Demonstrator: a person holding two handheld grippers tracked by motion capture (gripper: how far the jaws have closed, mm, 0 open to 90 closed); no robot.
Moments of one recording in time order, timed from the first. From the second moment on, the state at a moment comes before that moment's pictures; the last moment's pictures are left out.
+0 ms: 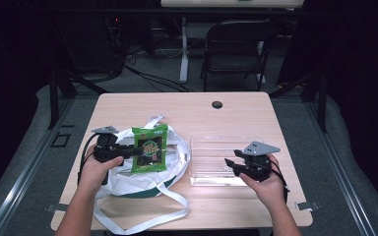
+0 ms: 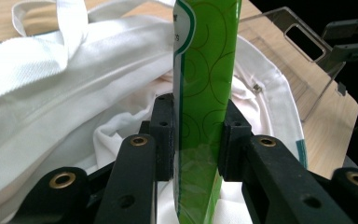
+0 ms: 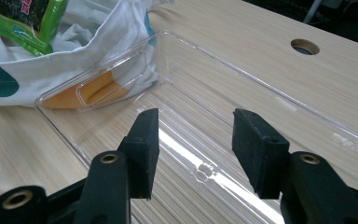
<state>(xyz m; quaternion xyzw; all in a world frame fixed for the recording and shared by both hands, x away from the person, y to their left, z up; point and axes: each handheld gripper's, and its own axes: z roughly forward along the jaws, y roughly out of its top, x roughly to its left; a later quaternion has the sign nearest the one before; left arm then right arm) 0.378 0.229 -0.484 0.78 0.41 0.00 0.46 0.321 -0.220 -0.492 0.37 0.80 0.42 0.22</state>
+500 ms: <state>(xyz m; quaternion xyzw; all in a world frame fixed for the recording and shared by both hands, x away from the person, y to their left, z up) 0.371 0.228 -0.472 0.77 0.41 0.02 0.50 0.321 -0.216 -0.492 0.37 0.81 0.42 0.21</state>
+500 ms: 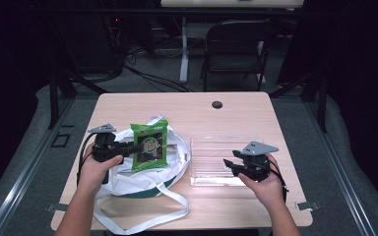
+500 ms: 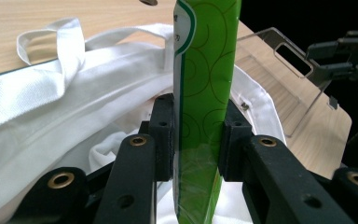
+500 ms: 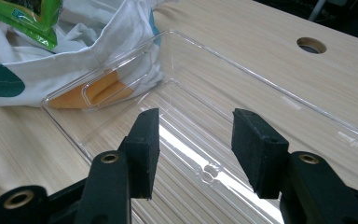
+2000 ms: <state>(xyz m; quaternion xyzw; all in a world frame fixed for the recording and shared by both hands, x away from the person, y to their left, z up) 0.353 0.198 -0.452 0.76 0.35 0.04 0.55 0.342 -0.178 -0.425 0.22 0.90 0.33 0.17</state>
